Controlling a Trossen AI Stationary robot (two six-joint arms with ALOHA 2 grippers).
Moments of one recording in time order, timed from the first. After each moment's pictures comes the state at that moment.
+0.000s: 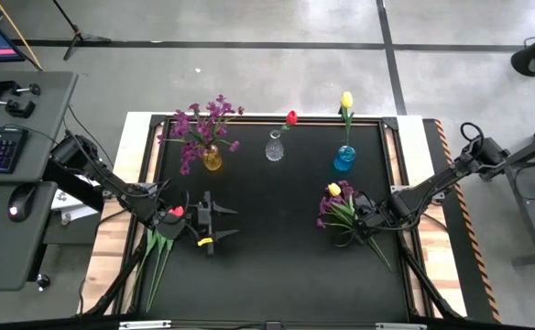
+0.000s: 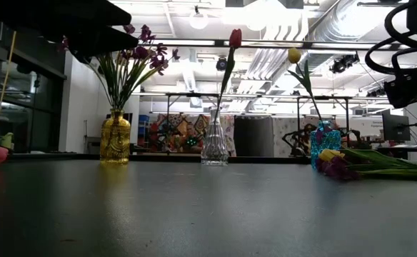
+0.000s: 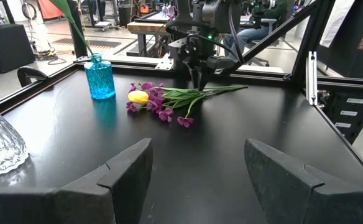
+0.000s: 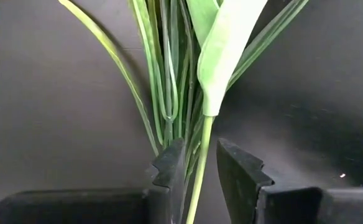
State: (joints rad) left arm -0.59 1.25 0.42 0.59 -0.72 -0.20; right arm 0.50 1.11 0.51 -0.84 0.06 1.37
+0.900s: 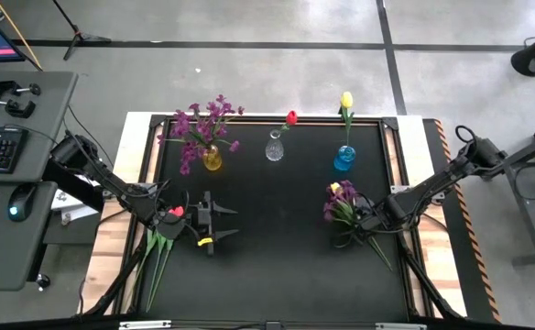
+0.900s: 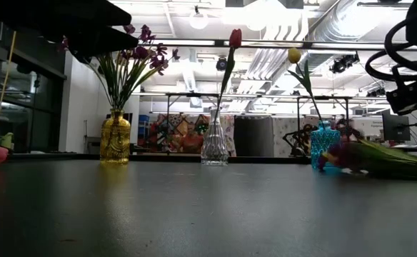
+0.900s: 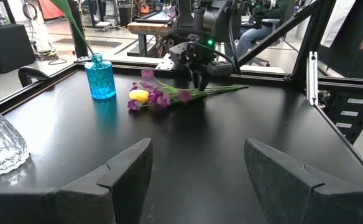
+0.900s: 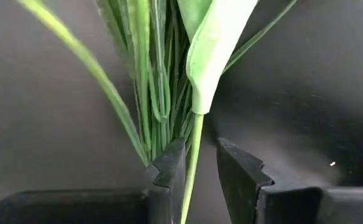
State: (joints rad) left arm -0.59 1.25 0.42 0.59 -0.72 -0.20; right arm 0.50 1.17 0.51 -0.85 0.02 1.39
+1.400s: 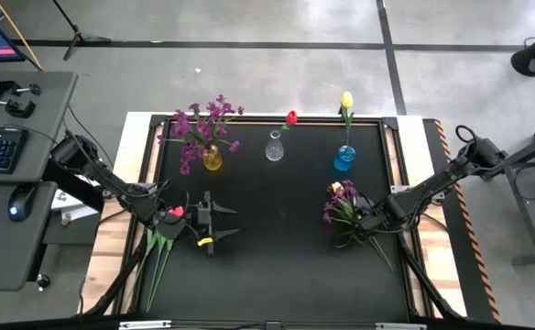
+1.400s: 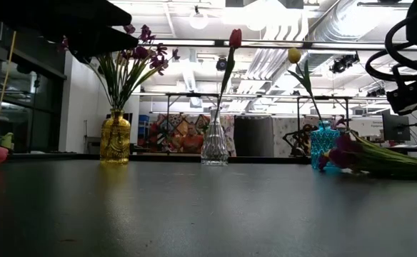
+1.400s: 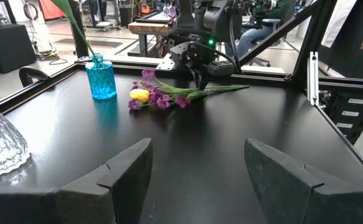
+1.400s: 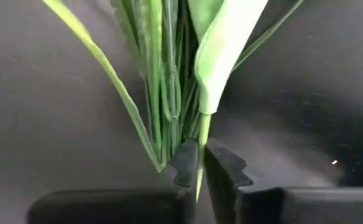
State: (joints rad) left arm -0.59 1.25 0.42 0.59 -0.72 -0.20; right arm 0.50 1.17 0.51 -0.86 0.02 1.39
